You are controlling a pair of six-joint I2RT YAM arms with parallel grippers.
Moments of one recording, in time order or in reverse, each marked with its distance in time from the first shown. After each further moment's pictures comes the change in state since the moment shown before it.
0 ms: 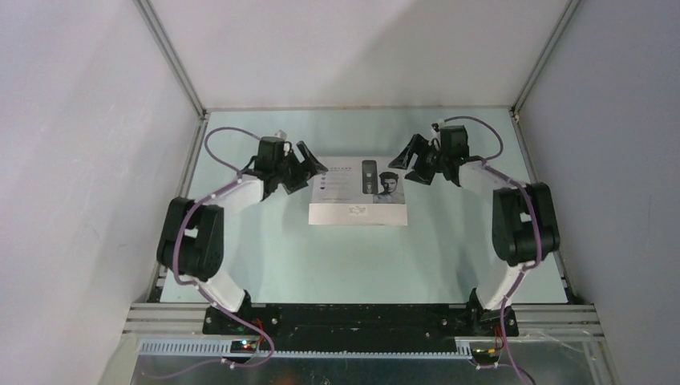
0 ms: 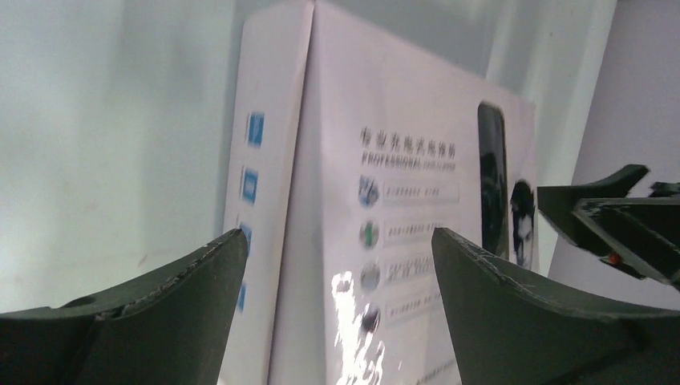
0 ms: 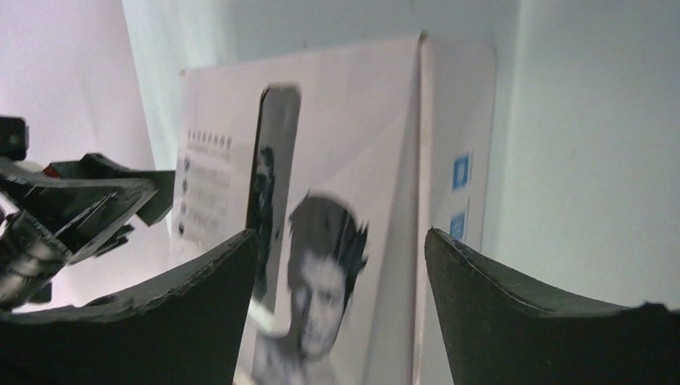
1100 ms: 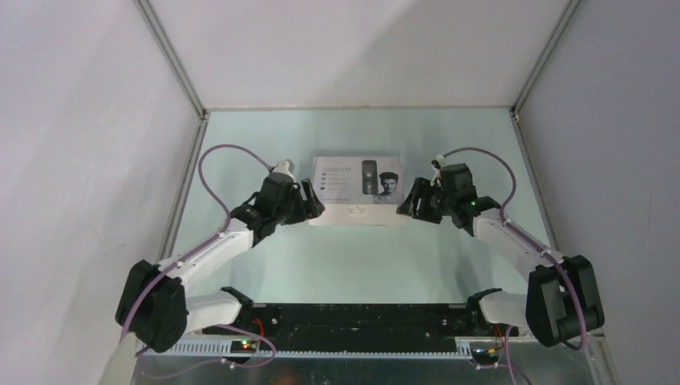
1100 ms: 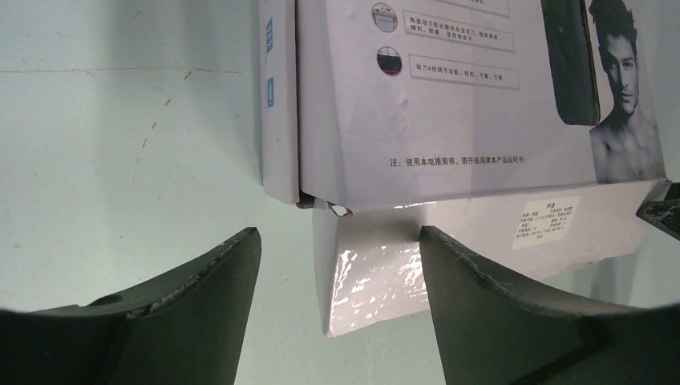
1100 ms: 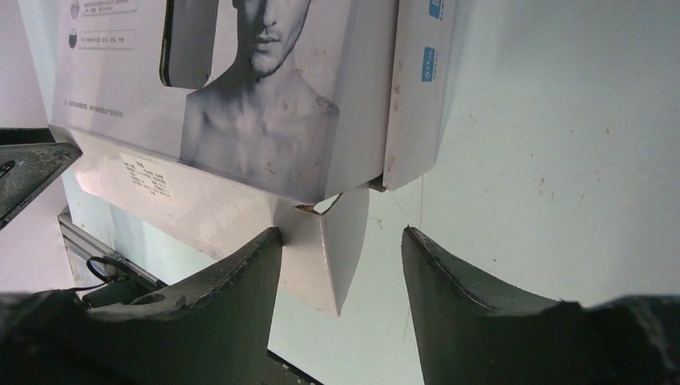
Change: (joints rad) left arm -0.242 -0.494 -0.327 -0.198 -0.287 0.130; right arm 0.146 -0.566 -0.415 -0.218 0.189 -0.123
